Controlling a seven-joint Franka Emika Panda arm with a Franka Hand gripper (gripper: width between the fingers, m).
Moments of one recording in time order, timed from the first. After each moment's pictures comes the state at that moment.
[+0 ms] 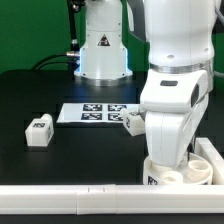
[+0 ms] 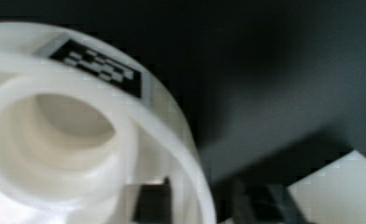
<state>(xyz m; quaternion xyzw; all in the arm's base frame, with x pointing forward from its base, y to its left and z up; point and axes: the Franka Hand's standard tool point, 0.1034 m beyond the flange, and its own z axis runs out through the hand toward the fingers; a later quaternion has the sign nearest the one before) 0.574 0.104 0.019 -0.86 -0.50 -0.01 0.08</state>
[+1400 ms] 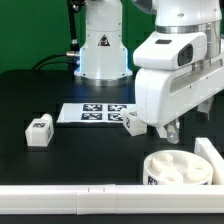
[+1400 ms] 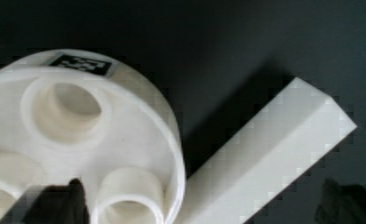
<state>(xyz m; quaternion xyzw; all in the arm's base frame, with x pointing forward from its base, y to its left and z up) 0.569 0.108 0.063 -0.93 -0.37 -0.02 0.06</state>
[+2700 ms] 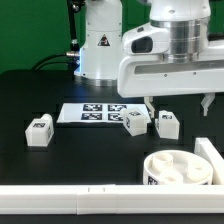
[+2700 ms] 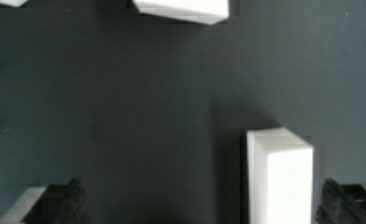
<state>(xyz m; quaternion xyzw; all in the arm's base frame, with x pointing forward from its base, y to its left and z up) 0.506 0.109 0.062 -1.00 0.03 0.03 0.05</state>
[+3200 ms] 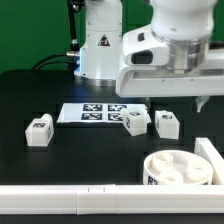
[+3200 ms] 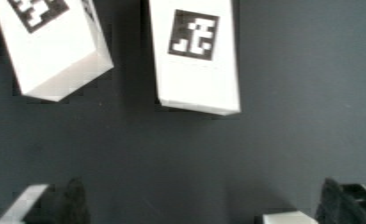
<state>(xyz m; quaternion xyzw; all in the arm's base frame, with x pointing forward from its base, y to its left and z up) 0.501 0.111 0.068 -0.97 0.04 0.23 0.03</state>
